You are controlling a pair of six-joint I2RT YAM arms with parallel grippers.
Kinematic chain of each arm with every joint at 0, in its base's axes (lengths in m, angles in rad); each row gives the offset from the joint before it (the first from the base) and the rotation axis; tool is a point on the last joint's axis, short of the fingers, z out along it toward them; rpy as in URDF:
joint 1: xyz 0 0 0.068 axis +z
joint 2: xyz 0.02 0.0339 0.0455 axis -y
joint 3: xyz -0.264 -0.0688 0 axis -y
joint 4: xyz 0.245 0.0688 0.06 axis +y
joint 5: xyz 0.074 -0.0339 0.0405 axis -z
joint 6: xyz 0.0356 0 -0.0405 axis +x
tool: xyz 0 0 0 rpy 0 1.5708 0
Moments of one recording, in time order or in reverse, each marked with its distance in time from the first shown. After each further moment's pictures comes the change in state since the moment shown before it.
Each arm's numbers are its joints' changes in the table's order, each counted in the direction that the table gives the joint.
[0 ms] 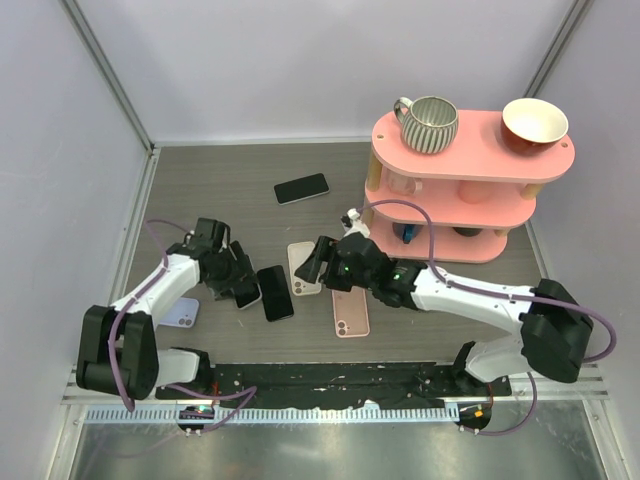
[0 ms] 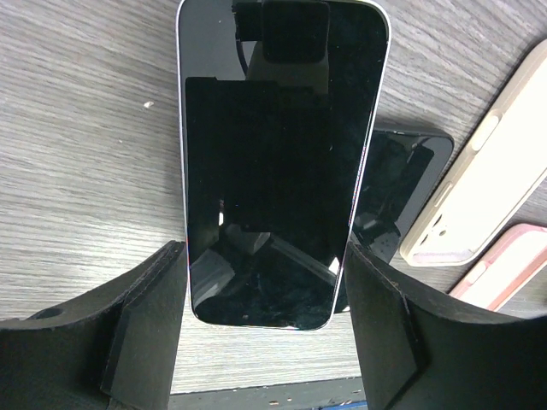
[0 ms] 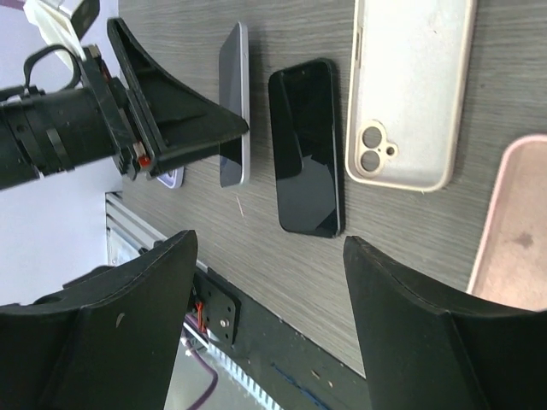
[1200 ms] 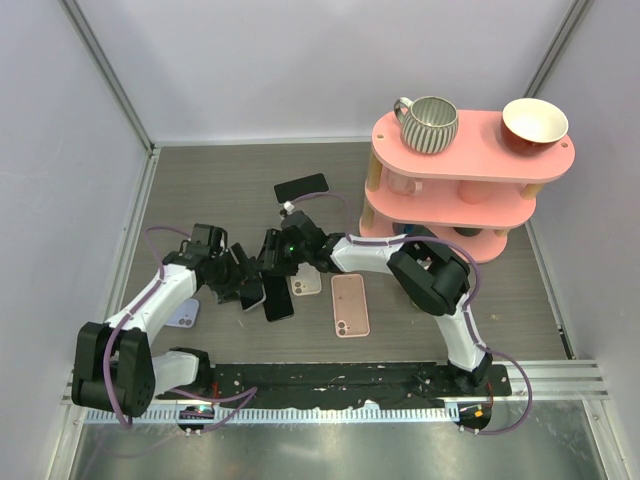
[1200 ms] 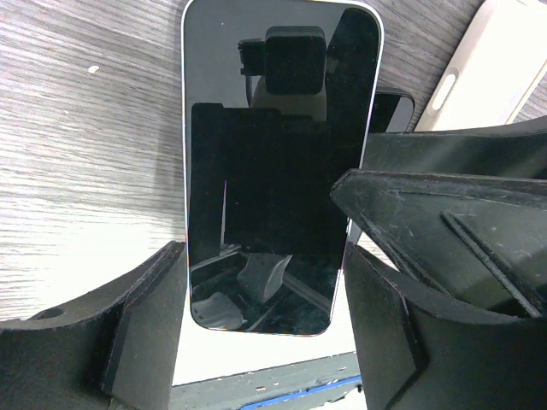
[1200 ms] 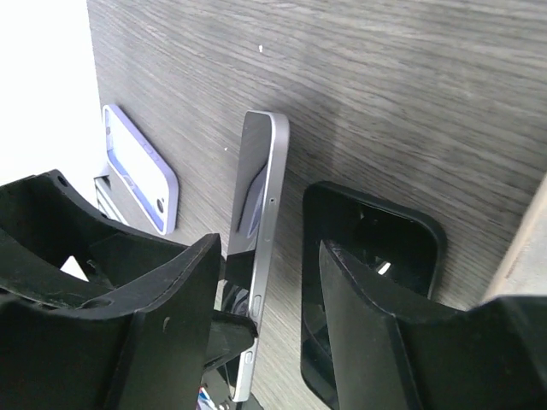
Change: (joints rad) left arm 0.000 0.096 -0.065 -0.039 0.099 -0.016; right arm -0.065 -0.755 0.506 -0.175 -0.333 -0.071
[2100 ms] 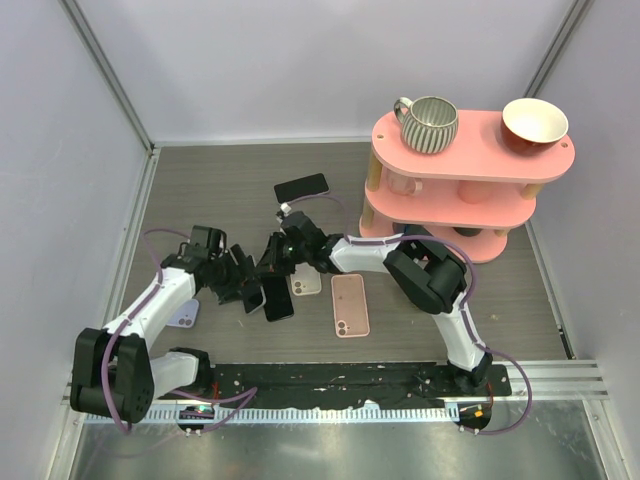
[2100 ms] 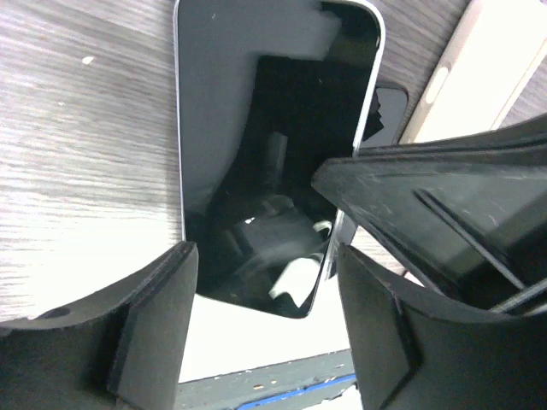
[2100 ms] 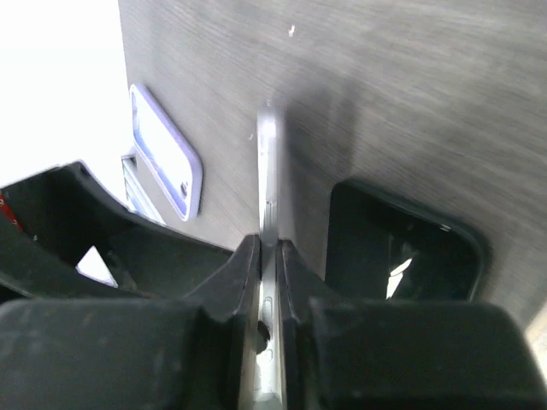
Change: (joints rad) left arm 0.000 0.030 -0.014 0.000 -0.002 -0.002; right arm -0.005 -0.028 0.000 -0.061 -0.089 0.030
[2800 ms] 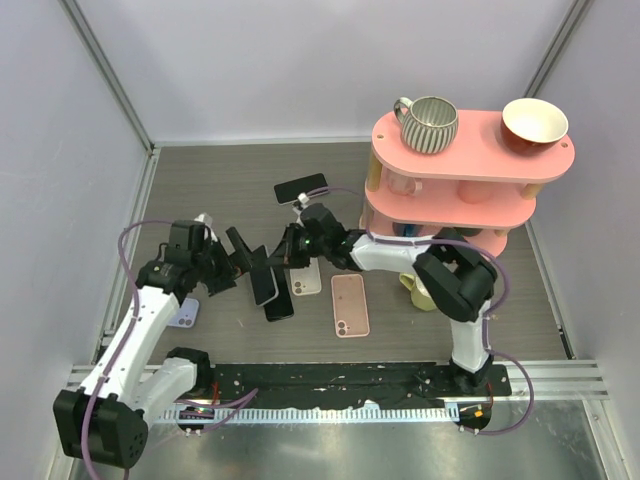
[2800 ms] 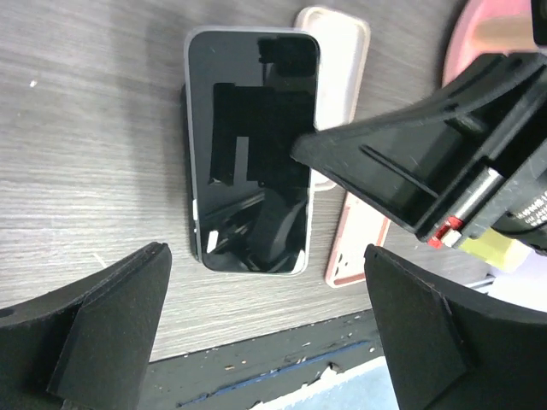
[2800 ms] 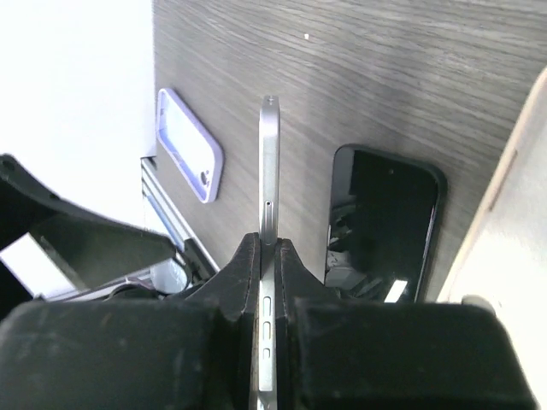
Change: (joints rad) left arm -0.002 0.235 0.090 0.118 0.055 0.013; right arm -0.050 0.143 -0.114 -0.011 -0.013 -0.013
